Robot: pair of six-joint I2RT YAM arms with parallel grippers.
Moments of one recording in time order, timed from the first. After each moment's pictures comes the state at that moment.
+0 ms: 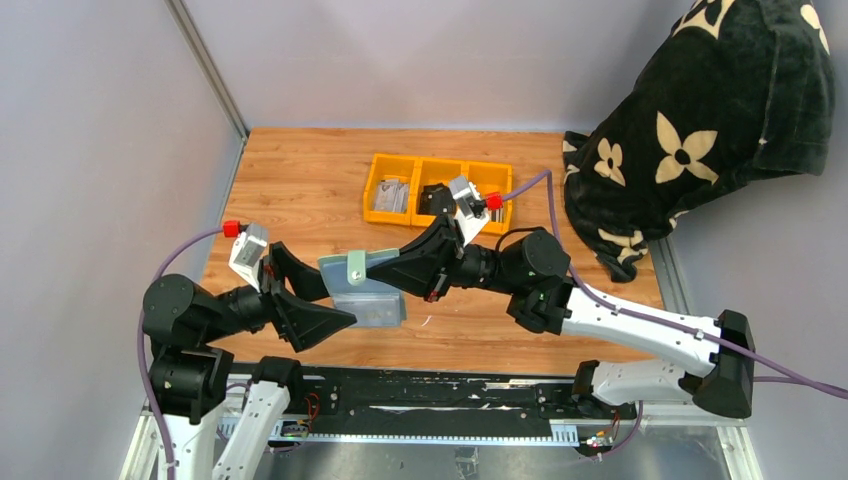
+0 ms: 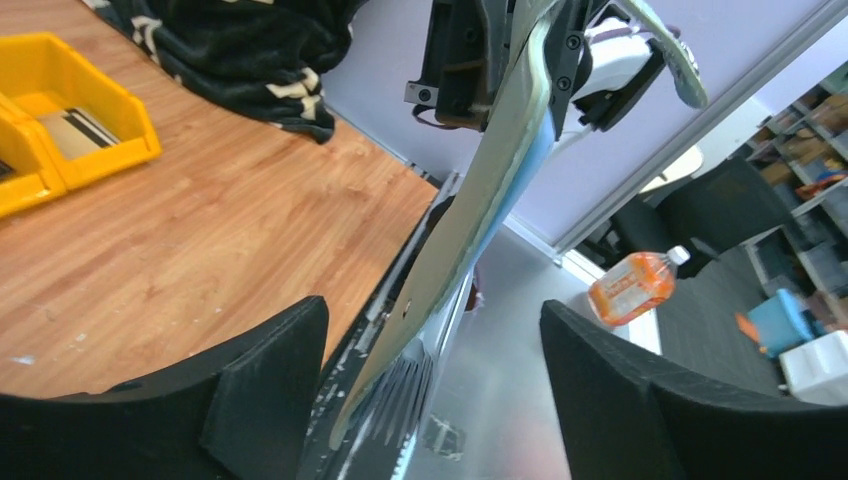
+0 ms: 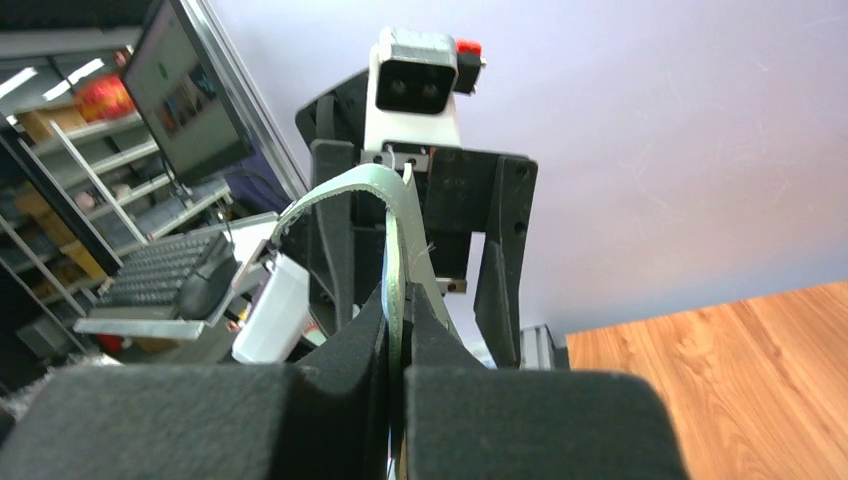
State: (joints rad) left arm -0.11 0.42 1.01 -0.49 1.11 -0.60; right arm 1.16 1.16 1.03 0.60 -0.38 0.57
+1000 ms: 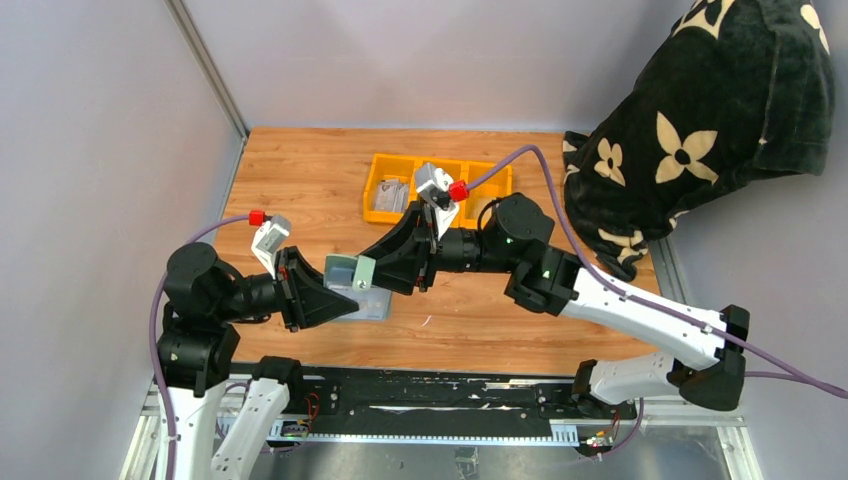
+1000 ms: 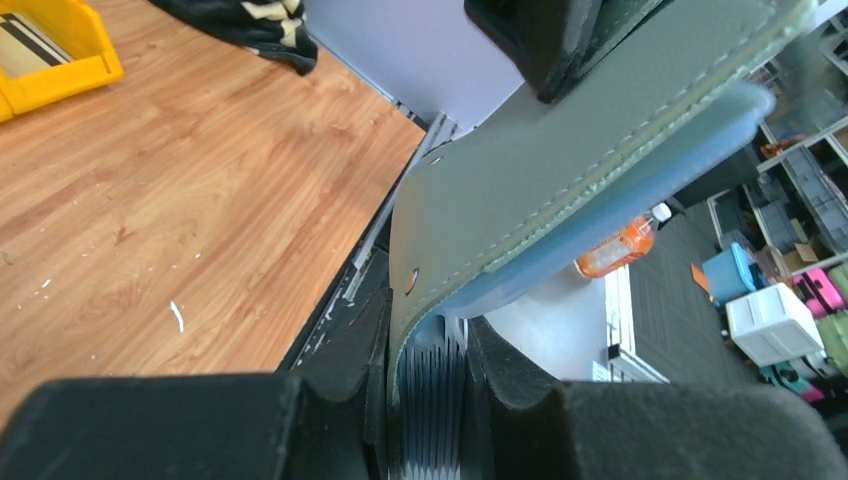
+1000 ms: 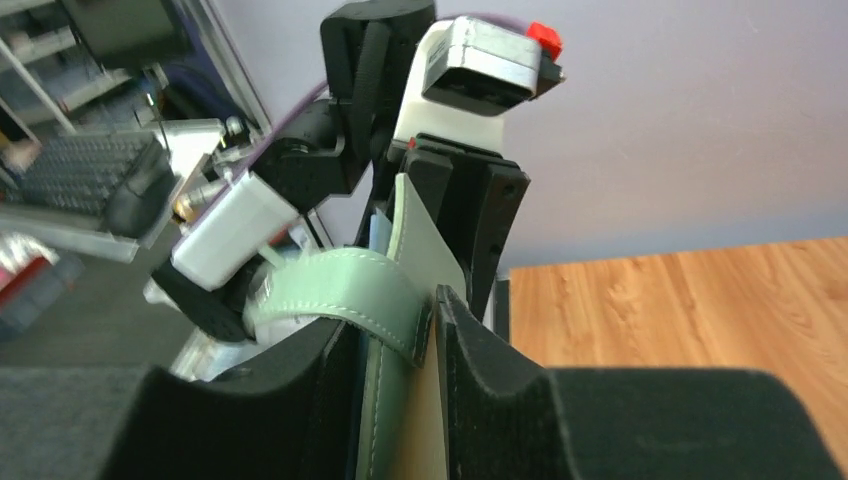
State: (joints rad) left arm -0.11 0.51 1.01 -0.63 1.19 -0.48; right arm 1.16 1.24 1.23 0.31 -0.45 0.40
